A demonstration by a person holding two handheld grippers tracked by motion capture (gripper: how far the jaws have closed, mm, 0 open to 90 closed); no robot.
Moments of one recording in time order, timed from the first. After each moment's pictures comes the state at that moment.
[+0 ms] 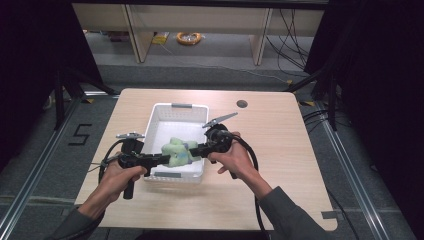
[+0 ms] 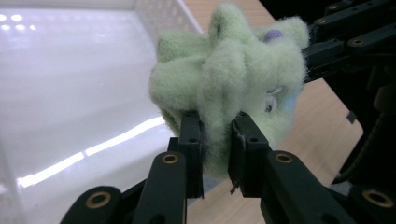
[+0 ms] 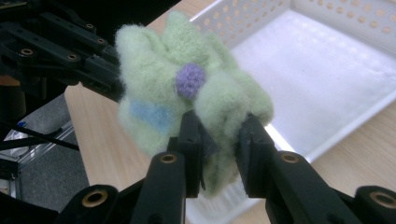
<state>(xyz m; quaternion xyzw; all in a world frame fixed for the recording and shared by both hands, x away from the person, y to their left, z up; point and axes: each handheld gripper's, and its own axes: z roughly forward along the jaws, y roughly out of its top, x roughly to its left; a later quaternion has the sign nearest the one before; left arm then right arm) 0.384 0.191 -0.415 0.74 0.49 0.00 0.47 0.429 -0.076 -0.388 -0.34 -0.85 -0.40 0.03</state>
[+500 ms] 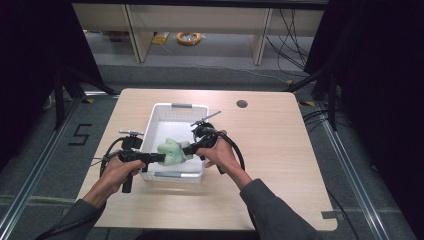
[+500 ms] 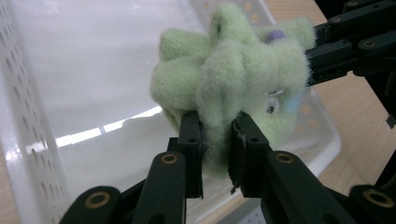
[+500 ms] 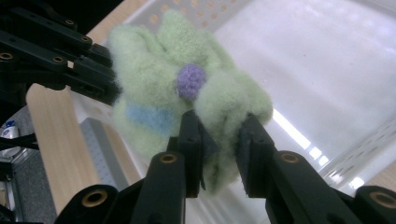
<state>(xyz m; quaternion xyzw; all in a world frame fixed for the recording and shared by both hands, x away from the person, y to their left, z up) 0.416 0.203 -0.446 0.74 0.53 -0.02 0.42 0.461 -0.045 -0.423 -0.38 -0.85 -0.35 0.04</state>
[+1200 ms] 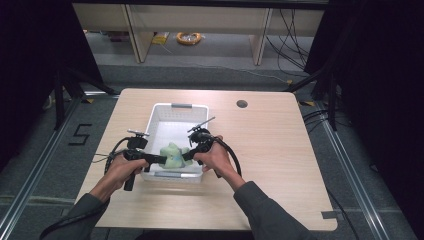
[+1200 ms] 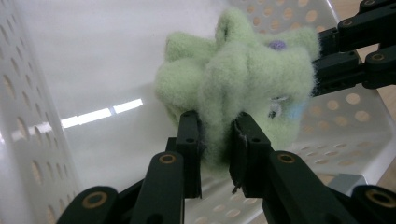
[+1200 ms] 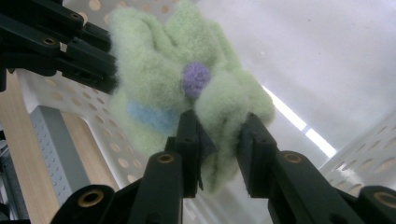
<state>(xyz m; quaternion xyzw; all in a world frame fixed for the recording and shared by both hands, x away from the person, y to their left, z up) 0.429 0.200 -0.460 0.76 0.53 -0.03 0.37 0.463 -0.035 -0.449 -0.39 -0.86 -0.32 0.04</state>
